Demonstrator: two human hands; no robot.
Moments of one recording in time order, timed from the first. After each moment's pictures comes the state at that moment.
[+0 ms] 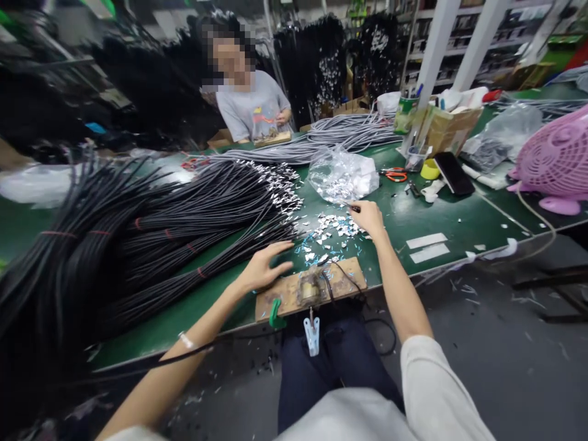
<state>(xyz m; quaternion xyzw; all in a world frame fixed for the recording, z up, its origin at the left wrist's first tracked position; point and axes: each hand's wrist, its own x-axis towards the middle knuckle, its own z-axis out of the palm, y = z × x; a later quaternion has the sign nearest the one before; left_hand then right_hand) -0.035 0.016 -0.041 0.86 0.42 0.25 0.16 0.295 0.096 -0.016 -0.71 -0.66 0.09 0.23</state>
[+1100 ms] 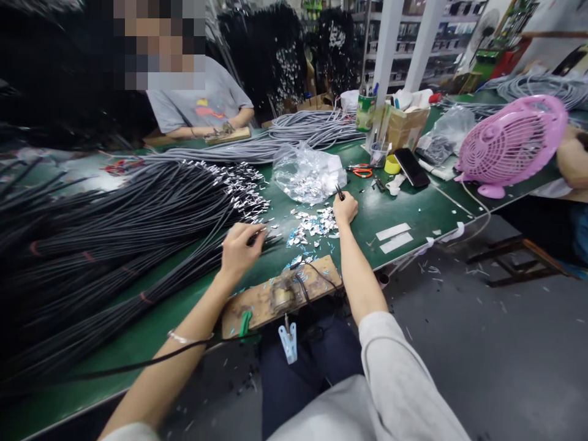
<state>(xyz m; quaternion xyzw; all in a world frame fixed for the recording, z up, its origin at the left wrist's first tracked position) 0.007 0.062 -0.036 0.81 0.44 0.38 0.01 0.296 0.118 -0.038 -0.82 -0.42 0.08 0.37</state>
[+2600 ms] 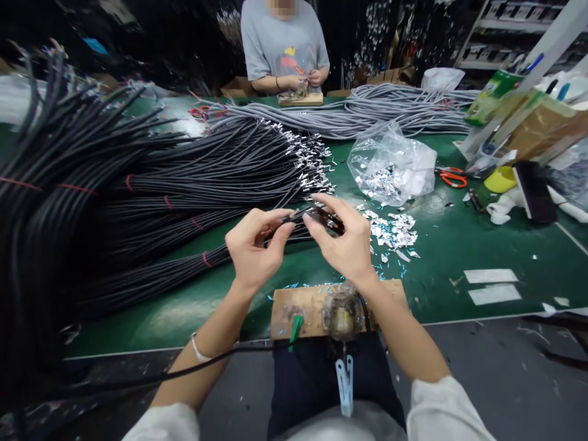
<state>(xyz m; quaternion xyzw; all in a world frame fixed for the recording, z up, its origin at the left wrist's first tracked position) -0.025 0.020 0.033 0.67 0.45 0.59 0.06 0.129 0.037 0.047 -0.43 -0.69 0.20 0.54</state>
